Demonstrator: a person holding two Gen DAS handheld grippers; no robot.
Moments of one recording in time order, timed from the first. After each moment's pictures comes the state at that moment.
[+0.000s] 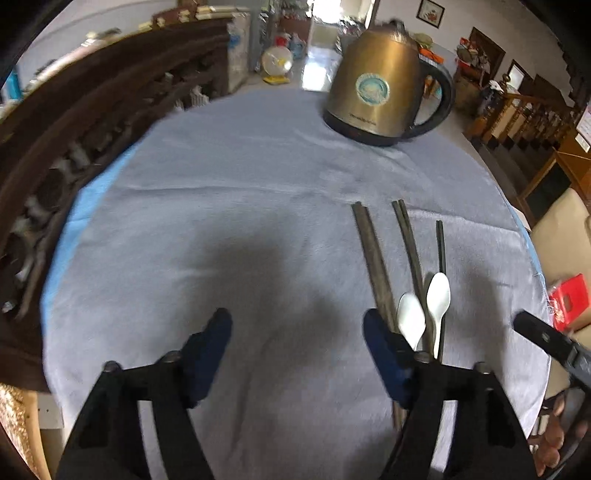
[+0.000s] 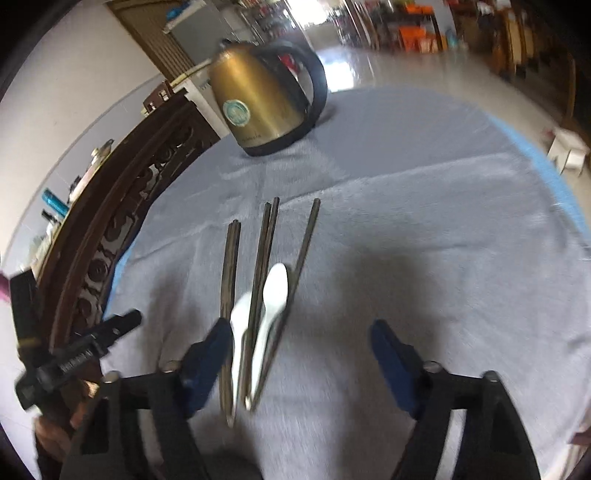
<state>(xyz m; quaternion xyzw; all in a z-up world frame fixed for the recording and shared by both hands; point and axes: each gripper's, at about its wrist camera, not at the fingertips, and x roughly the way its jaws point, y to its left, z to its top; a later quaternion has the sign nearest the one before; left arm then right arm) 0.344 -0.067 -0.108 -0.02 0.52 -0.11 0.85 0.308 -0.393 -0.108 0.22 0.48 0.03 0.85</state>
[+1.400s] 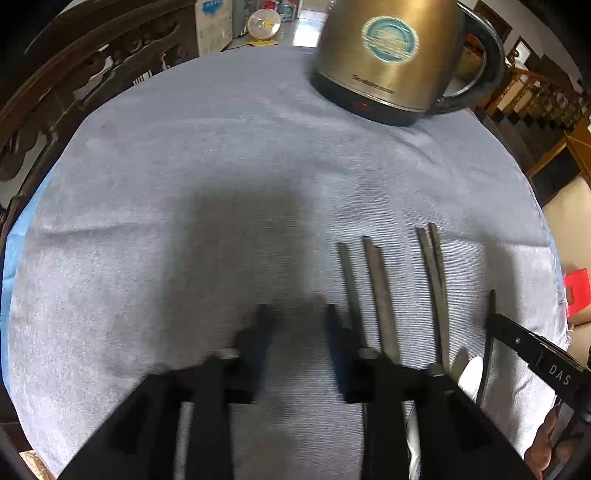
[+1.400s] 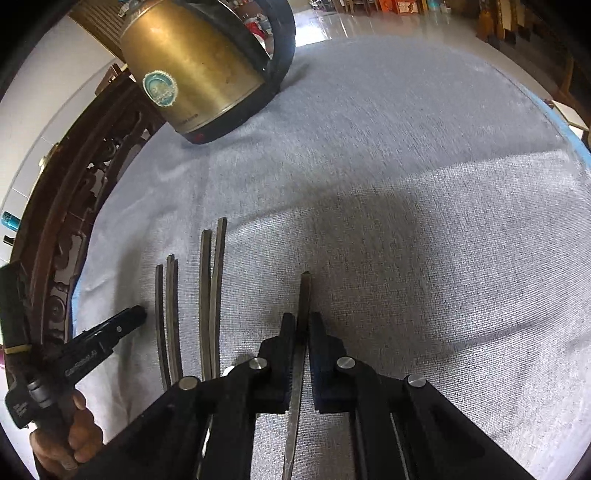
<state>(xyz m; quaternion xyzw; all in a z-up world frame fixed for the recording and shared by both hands) 0.455 -0.123 -0.154 0.01 0.57 -0.11 0.81 0.421 -0.404 -0.168 0.22 0.55 -0.01 0.81</state>
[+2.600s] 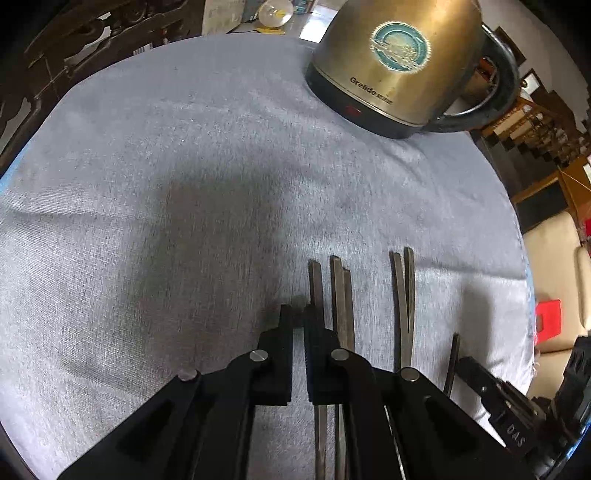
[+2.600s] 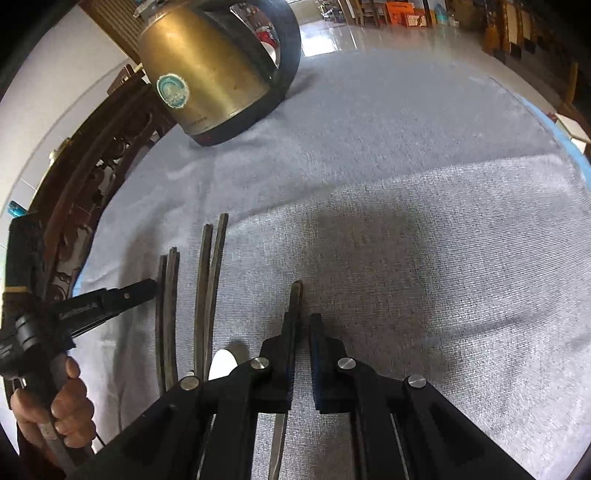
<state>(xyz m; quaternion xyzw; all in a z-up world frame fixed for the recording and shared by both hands) 0.457 -0.128 -0.144 -0.08 0.60 -0.12 0.79 0.406 -0.413 -0.166 0.22 0.52 0.01 0.82</state>
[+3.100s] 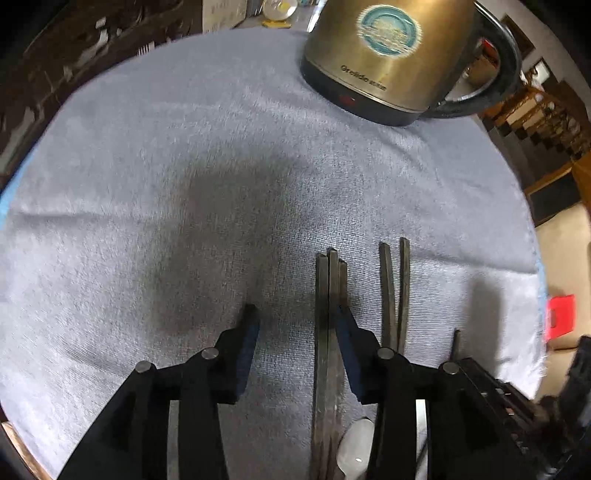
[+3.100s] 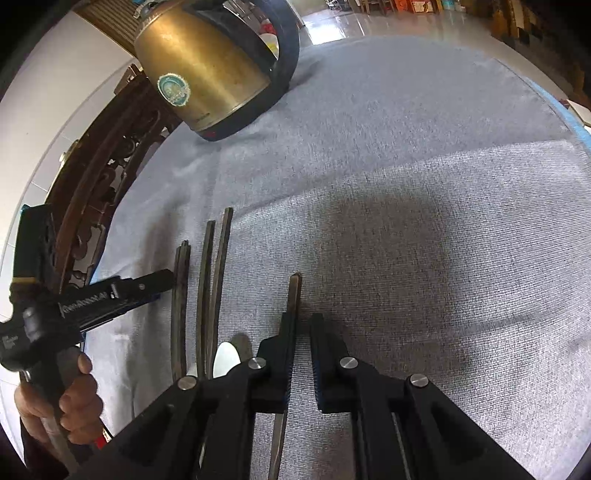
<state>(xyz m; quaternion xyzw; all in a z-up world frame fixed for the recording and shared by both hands) 0.464 -0.164 -0.151 -0.03 0.60 -0.10 0.79 0.405 -0.423 -0.172 0.24 0.53 0.04 0.81</state>
